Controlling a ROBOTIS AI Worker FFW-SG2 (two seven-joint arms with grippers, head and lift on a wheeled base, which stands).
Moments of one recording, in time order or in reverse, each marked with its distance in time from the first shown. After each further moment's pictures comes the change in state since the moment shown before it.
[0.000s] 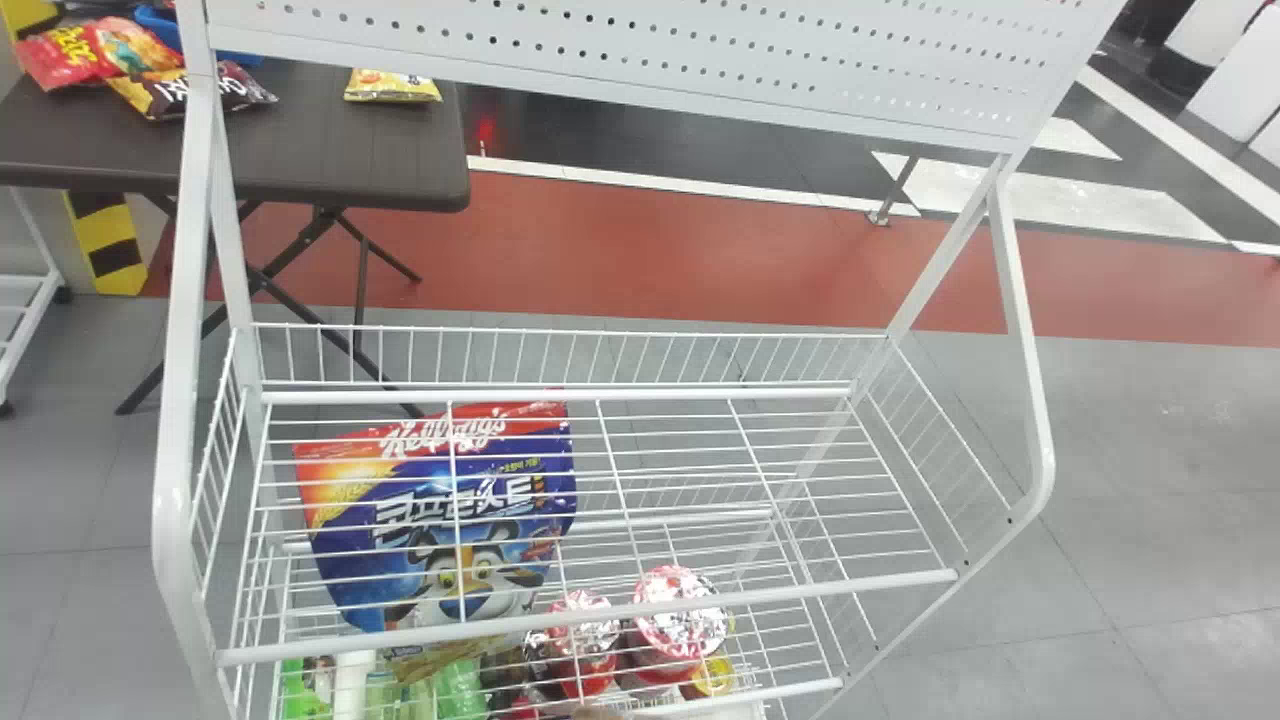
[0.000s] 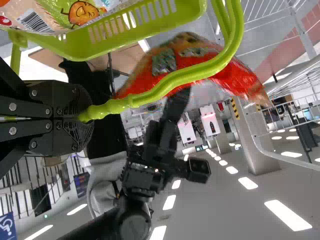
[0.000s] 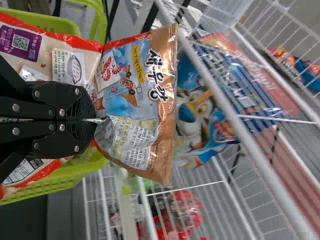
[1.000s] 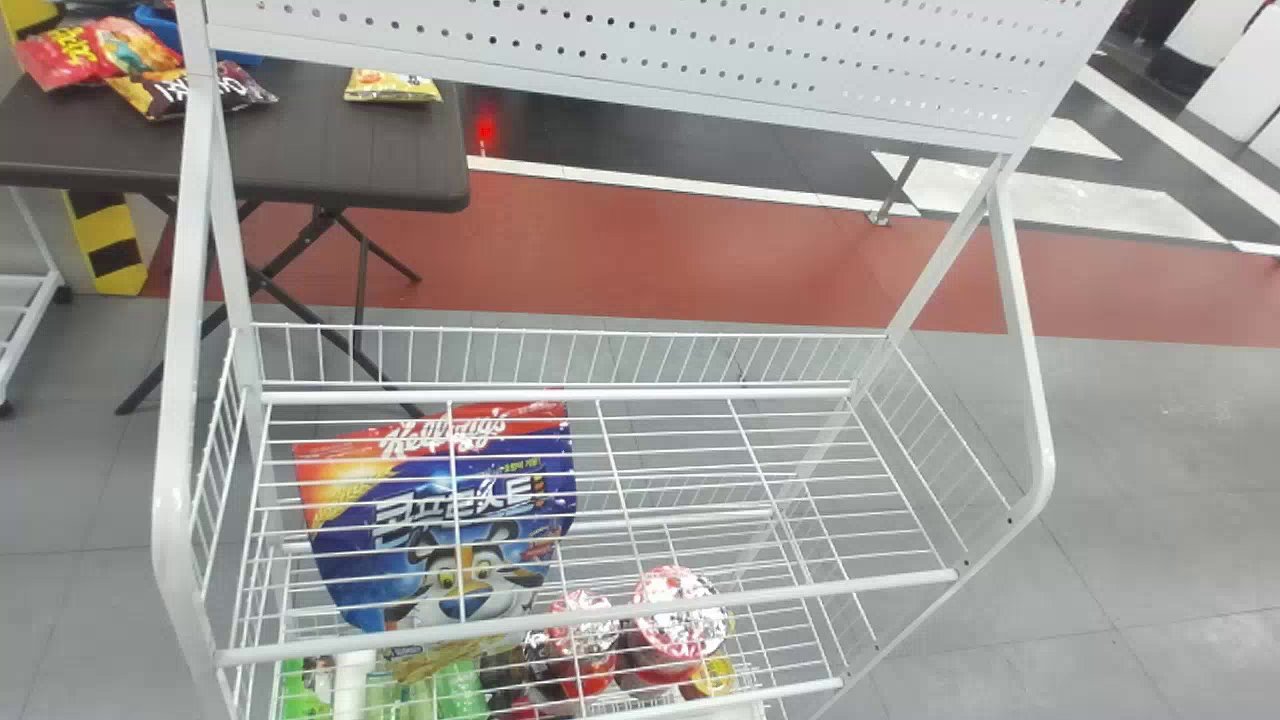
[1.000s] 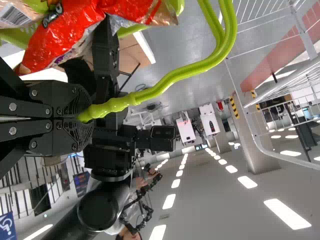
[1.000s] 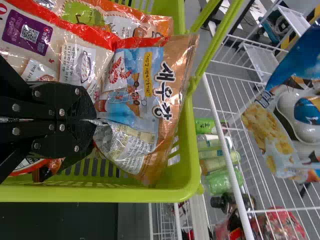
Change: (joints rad) left arm 0.004 -0.002 -0.002 0.009 0.003 -0.017 0.000; right arm 0.051 -0.094 0.217 0.171 0.110 -0.158 -0.116
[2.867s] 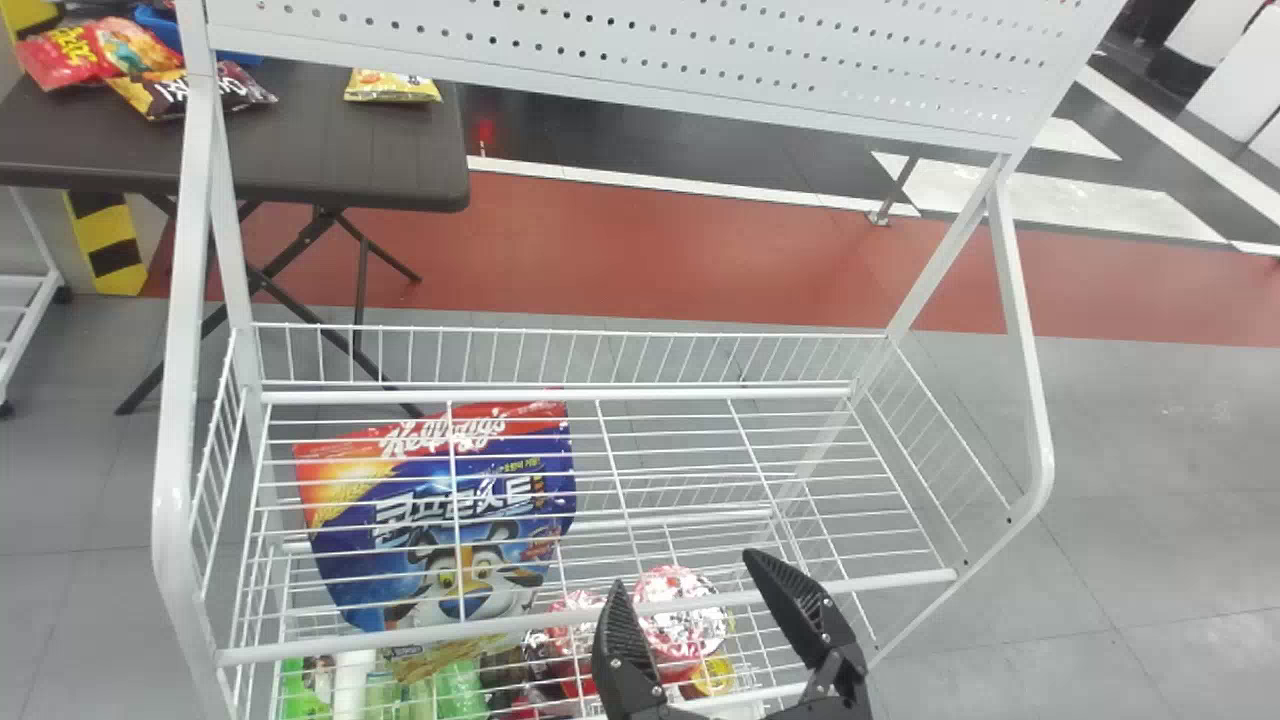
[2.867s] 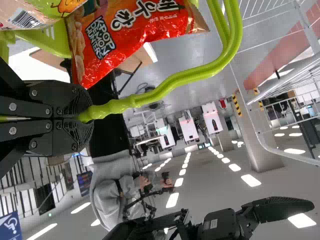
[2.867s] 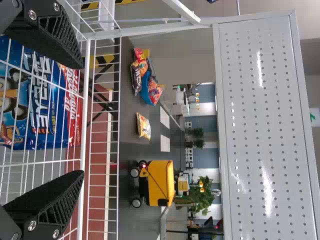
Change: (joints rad) left arm -0.002 0.005 -0.015 -0.009 -0.003 0.005 0.000; right arm 0.117 -0.003 0.198 -0.427 0.276 -0.780 -0.478
